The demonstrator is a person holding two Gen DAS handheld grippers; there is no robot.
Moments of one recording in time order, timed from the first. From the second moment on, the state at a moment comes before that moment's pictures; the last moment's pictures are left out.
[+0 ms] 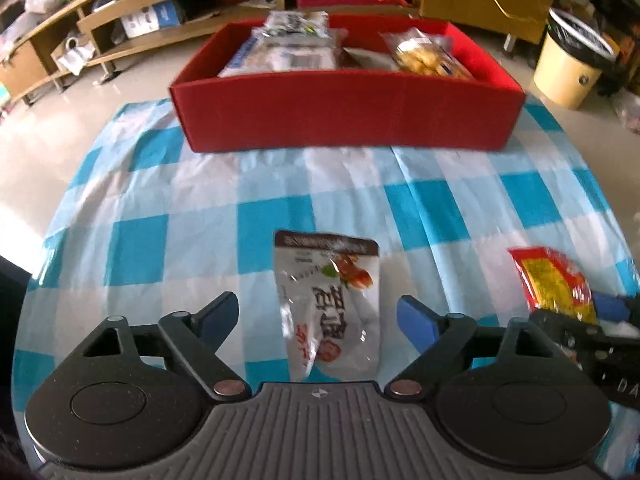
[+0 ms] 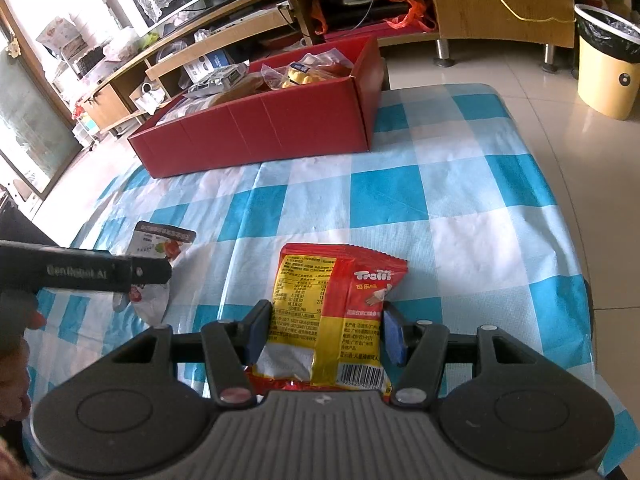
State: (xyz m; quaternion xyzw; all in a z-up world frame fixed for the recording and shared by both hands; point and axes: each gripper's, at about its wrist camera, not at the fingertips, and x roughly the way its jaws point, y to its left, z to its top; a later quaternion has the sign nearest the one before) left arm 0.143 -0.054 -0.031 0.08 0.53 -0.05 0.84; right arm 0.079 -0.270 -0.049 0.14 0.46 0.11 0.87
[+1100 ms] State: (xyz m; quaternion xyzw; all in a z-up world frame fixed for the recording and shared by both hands) left arm 0.096 -0.037 0.008 0.08 0.47 -0.08 0.87; right arm 0.032 -0.241 -0.011 0.13 0.44 0.12 0.88
